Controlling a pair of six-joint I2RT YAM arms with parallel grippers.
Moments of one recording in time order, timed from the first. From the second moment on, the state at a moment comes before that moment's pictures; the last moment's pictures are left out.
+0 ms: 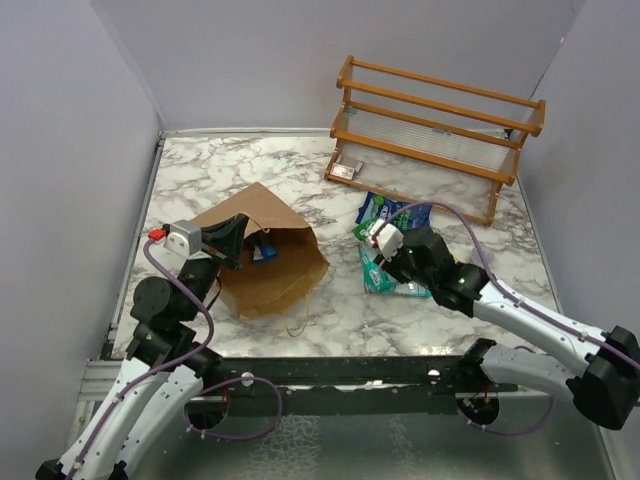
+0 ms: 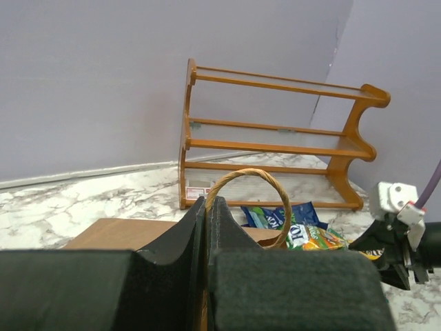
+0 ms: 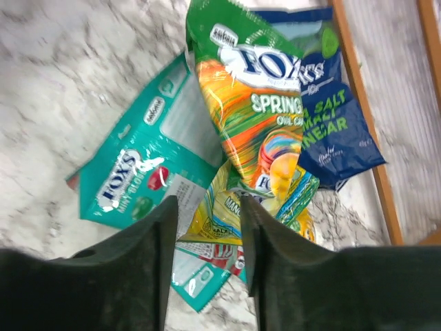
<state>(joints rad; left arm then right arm) -0.49 0.37 0.55 0.13 -0.02 -0.18 0.75 1.06 0.66 -0.26 0.21 -0.40</state>
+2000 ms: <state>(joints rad) -0.49 0.33 0.47 0.21 0.36 -0.31 1.11 1.56 0.83 0.37 -0.31 -0.74</state>
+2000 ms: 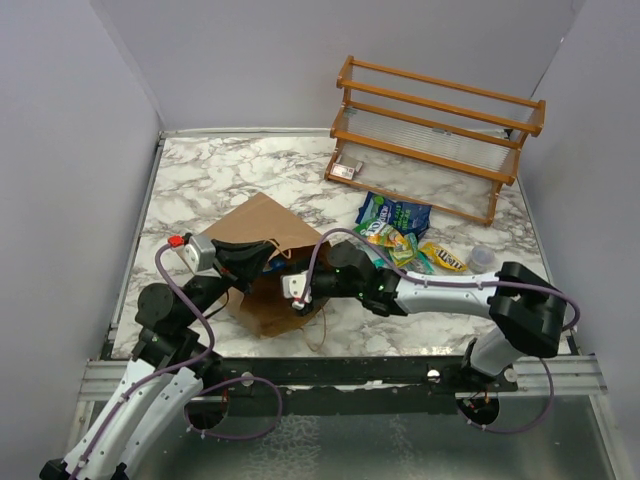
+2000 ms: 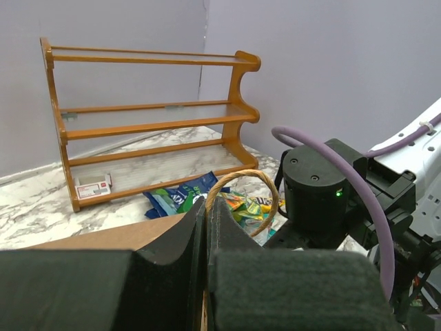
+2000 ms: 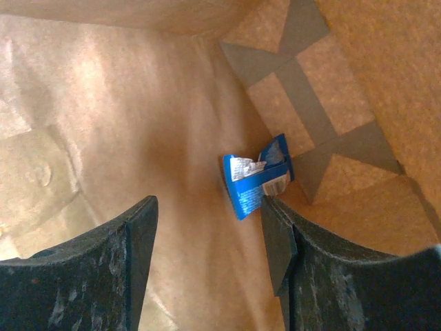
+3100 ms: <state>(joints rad) -0.49 0.33 0.49 0.21 0.38 -0.30 1.11 2.00 1.13 0.45 -0.13 -0.83</state>
